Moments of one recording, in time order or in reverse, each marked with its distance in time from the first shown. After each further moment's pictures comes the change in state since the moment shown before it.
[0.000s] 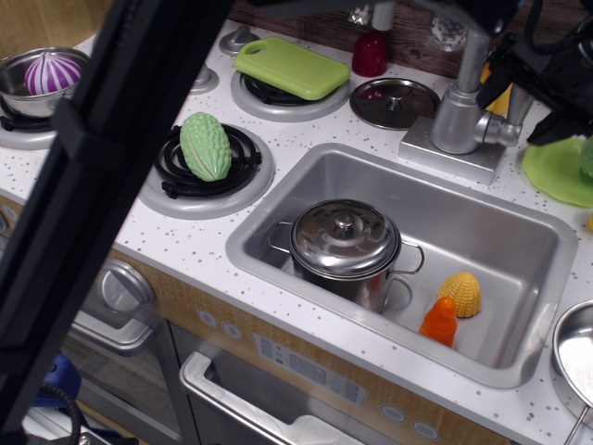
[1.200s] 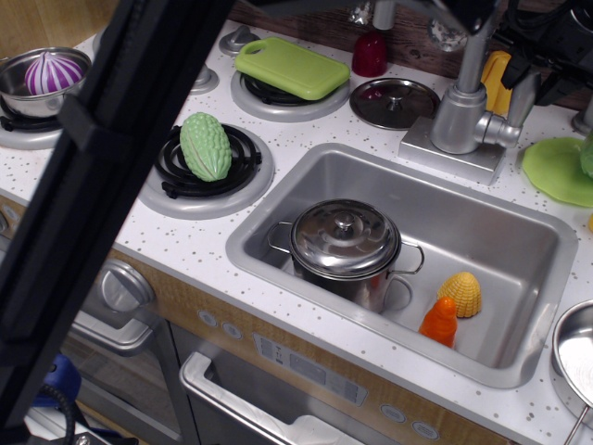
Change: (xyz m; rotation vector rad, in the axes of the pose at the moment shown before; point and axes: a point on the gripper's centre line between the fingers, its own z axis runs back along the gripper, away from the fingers) arm 0.020 -0.001 -0.008 -0.117 -0.026 0.121
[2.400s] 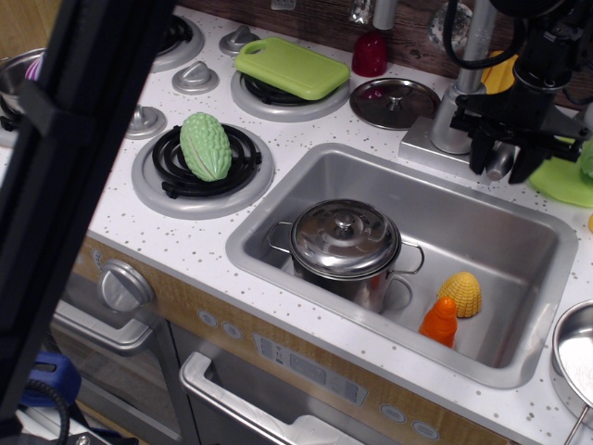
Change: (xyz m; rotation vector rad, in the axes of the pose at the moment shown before) arm -0.063 -0.009 -0.018 -0.208 0.284 0.073
